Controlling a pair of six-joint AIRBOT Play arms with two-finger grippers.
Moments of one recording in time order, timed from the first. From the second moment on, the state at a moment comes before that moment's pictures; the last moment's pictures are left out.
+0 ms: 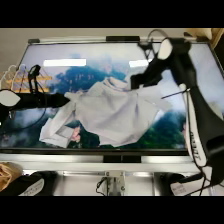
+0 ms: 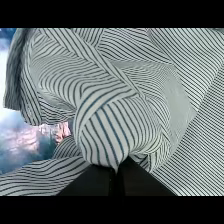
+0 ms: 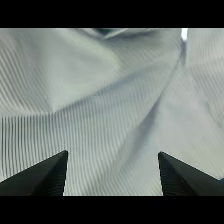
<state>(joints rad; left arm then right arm) -0.08 -1.05 0.98 0.99 -0.95 -1.38 0.33 -1.66 1.87 -1.40 1.55 1.52</state>
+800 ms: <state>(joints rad) -0.03 -1.06 0.98 1.03 -1.00 -1.35 0.79 -1.61 1.43 -1.48 1.45 1.48</state>
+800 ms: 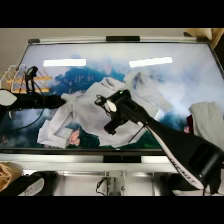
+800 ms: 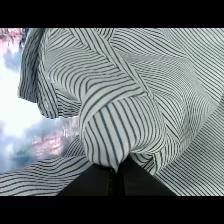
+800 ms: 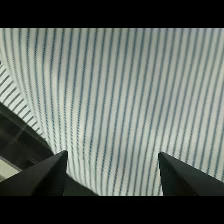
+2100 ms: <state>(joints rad) -0.03 -1.07 1.01 1.01 -0.99 -1.32 0.97 -1.50 1.31 -2.12 1.29 1.89</state>
